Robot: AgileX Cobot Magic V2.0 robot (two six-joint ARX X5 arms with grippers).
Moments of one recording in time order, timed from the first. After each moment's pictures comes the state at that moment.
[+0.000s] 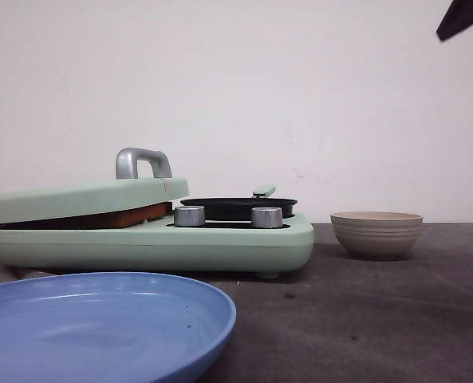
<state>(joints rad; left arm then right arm) -0.24 0.83 1.30 -0.70 0.26 0.05 0.64 0.57 0.63 -0.55 0.11 0.29</state>
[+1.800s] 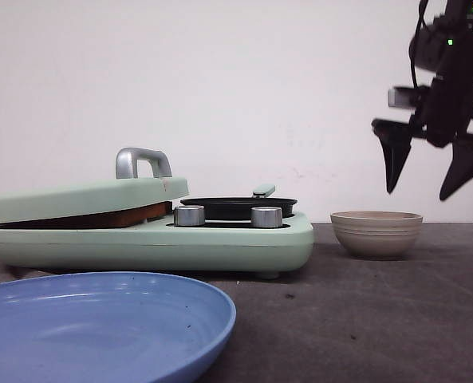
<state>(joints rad) -0.24 0.23 0.79 -0.81 -0.03 -0.02 0.04 1.92 1.57 -0.73 -0.16 0.13</state>
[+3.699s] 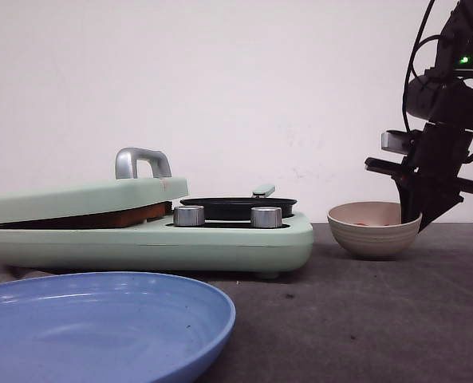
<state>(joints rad) -0.24 0.23 0.79 -0.80 -0.03 -0.02 0.04 2.03 1.58 -0.70 -0.25 0.13</state>
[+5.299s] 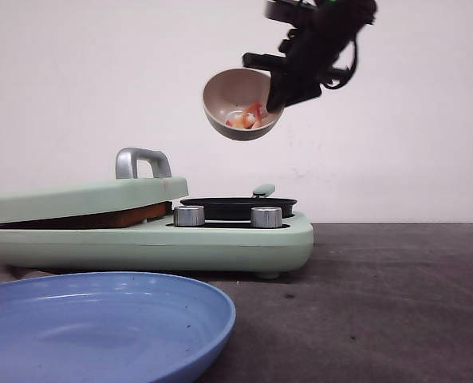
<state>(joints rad) -0.24 0.23 0.79 -0.86 -0.03 -0.04 0.46 1.86 1.58 -0.05 0.05 -0.11</state>
